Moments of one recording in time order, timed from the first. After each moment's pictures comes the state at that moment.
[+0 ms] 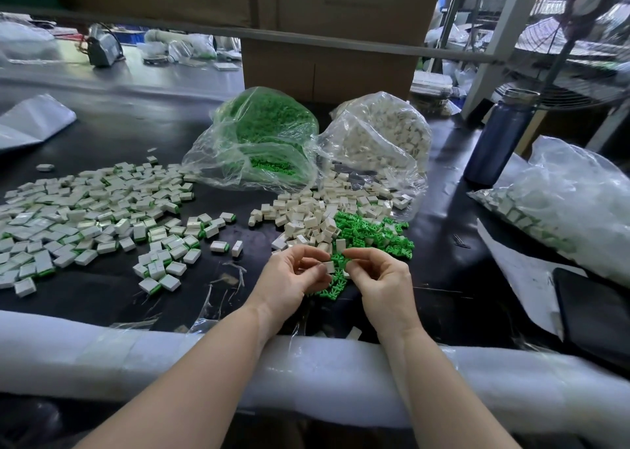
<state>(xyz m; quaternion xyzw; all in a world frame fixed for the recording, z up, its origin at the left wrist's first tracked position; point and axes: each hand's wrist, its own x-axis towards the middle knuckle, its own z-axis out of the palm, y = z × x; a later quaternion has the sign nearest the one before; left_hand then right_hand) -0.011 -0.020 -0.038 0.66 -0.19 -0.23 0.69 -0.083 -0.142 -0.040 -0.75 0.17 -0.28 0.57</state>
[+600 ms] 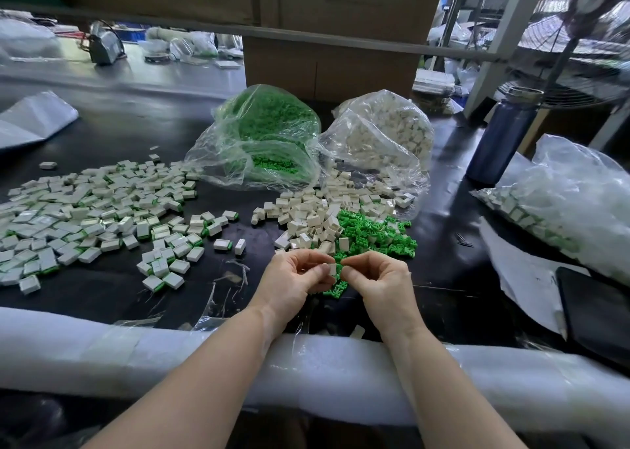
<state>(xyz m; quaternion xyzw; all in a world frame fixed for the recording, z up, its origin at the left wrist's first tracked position) -0.013 -0.020 -0.040 0.67 -0.19 -0.21 0.69 -0.087 -0.139 -0.037 -0.76 0.17 -0.24 0.58</state>
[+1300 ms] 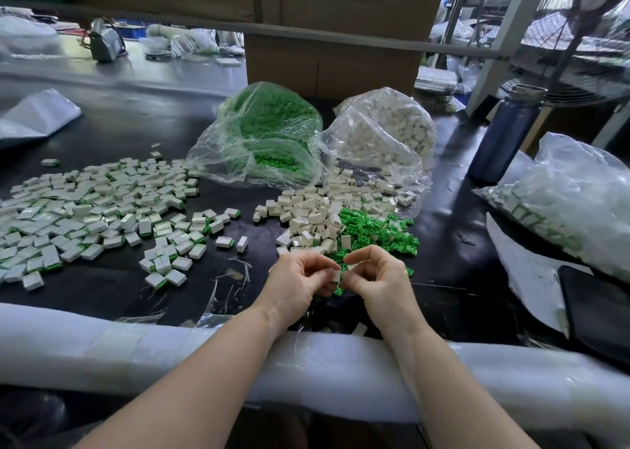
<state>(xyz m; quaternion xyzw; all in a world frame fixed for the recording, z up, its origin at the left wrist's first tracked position) -0.017 -0.019 -0.037 0.72 -0.24 -0.19 0.62 -0.087 -0.140 -0.039 -0.78 0.16 -0.20 0.57</state>
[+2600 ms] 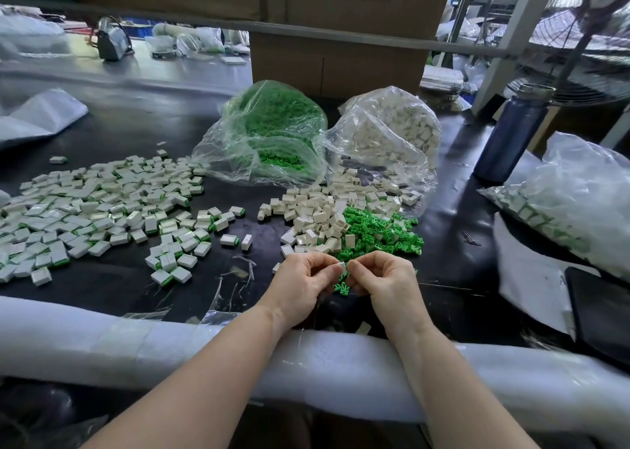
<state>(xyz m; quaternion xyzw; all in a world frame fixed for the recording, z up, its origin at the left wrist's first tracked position) -0.017 -0.018 -0.041 0.73 -0.27 -0.18 0.60 -0.087 -0.139 -0.039 -0.73 0.18 -0.20 0.62</state>
